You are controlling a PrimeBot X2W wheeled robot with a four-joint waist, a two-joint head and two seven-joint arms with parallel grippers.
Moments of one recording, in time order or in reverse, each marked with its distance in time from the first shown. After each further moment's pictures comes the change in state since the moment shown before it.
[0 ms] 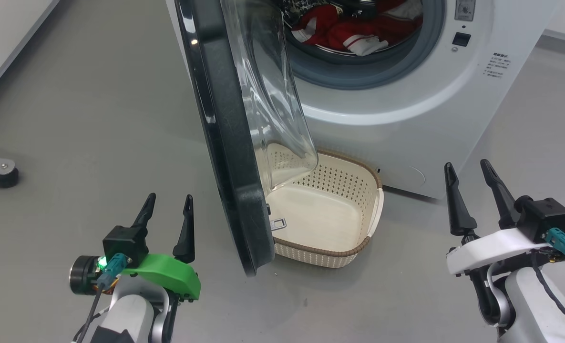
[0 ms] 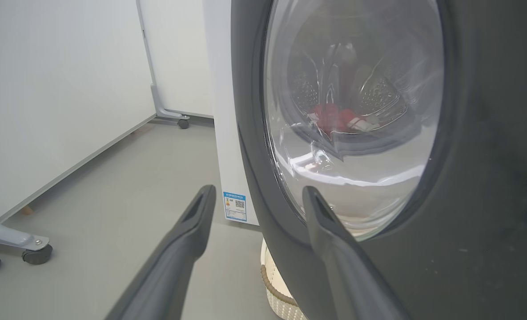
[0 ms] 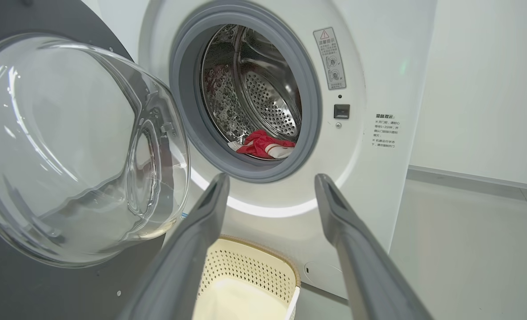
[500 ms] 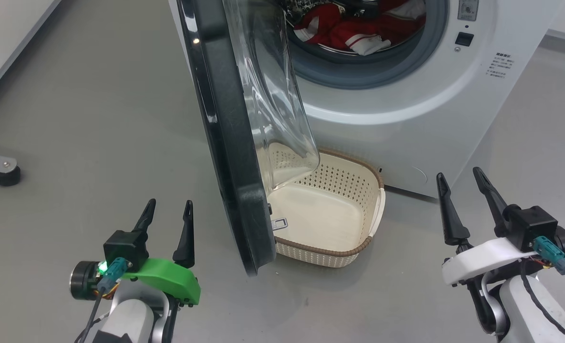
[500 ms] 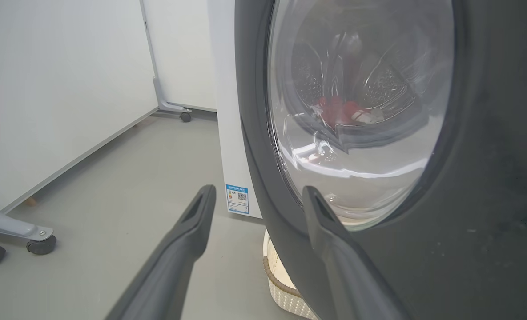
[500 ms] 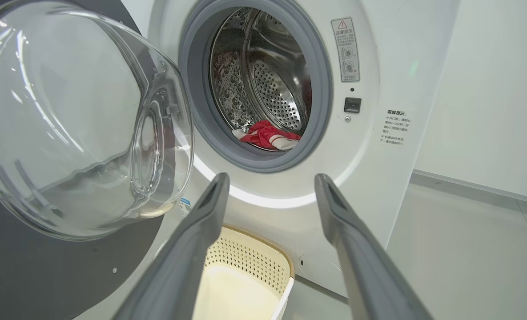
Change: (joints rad) left arm 0.013 0.000 0.000 0.008 -0.002 0.001 0.000; right arm 0.020 0.014 -0.003 0.003 -0.090 0.000 0.000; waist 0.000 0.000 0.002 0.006
